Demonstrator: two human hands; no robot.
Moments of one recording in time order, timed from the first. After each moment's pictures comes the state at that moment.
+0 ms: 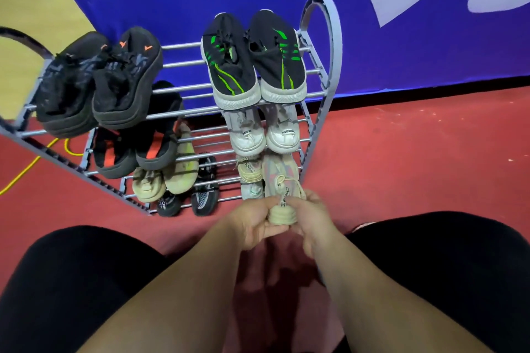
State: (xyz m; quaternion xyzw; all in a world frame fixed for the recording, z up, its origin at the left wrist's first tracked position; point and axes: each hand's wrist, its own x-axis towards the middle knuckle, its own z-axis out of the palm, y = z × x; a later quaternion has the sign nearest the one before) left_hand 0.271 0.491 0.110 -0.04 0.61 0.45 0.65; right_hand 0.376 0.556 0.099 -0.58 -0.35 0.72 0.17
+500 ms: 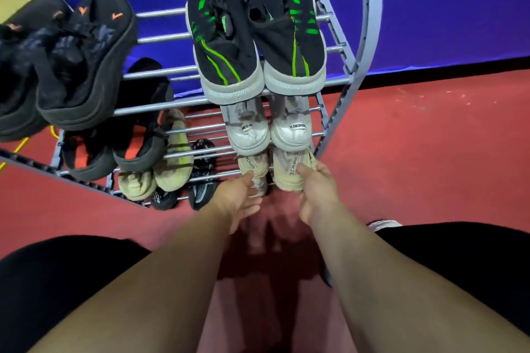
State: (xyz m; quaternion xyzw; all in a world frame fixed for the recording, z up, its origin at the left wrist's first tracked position) left_hand 0.200 0.521 0.054 -0.10 0.70 0.47 0.53; right_hand 0.315 0.627 0.054 -0.59 -0.26 0.71 0.26
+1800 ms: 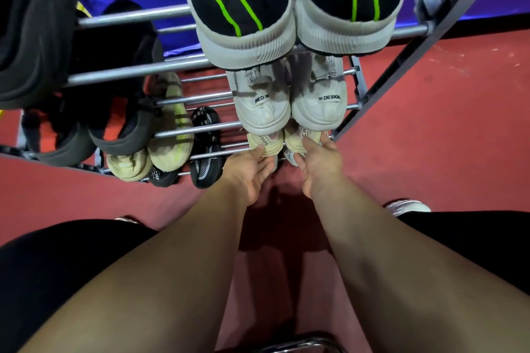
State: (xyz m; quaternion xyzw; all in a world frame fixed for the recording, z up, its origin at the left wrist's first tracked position) left_hand 0.174 0.551 -0.007 -0.23 0.58 0.60 0.50; right_hand 0.270 0.637 0.006 -0.62 -0.21 0.70 0.27
